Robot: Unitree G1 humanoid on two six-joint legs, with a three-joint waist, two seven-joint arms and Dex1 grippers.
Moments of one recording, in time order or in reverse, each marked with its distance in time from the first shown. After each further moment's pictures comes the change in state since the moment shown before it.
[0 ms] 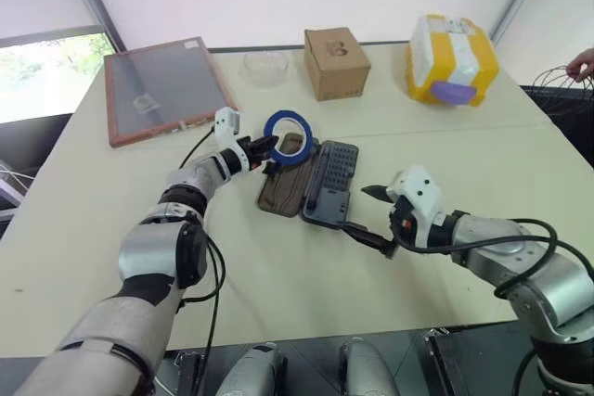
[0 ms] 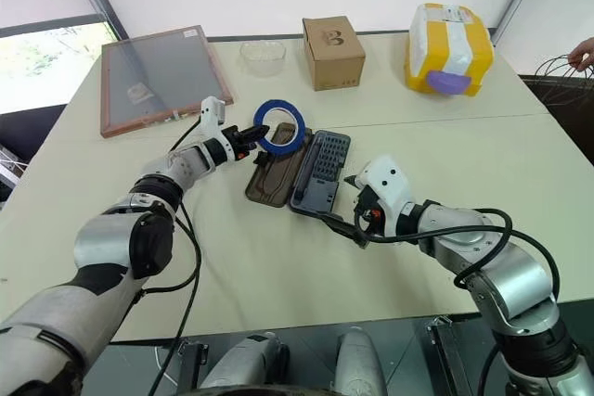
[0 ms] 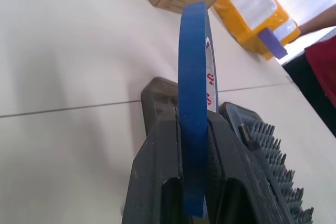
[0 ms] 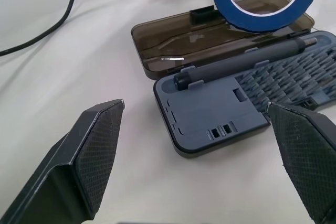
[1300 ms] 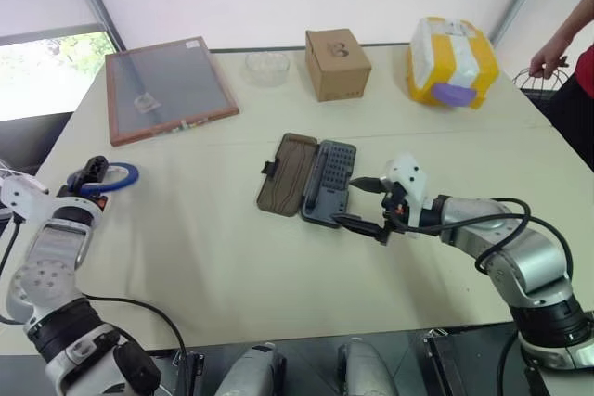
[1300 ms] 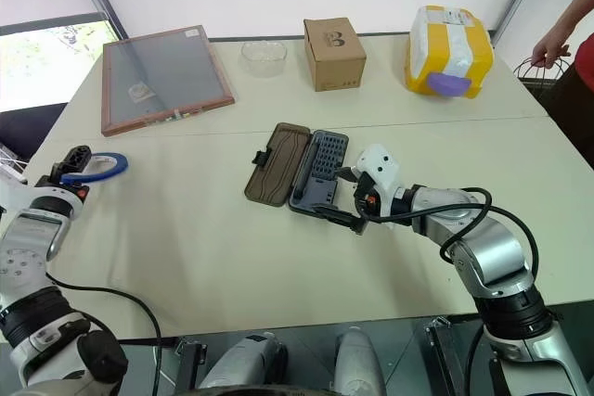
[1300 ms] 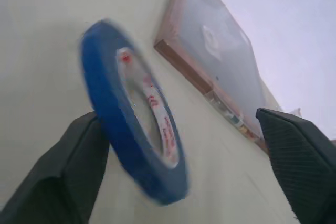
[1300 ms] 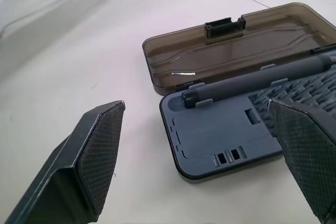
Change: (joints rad) left arm 0.774 0.130 0.548 -1.211 -0.588 0.463 0.816; right arm -0.124 0.032 0.062 0.247 -0.066 -0.147 0.205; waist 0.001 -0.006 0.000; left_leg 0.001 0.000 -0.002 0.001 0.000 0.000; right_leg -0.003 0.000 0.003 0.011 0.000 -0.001
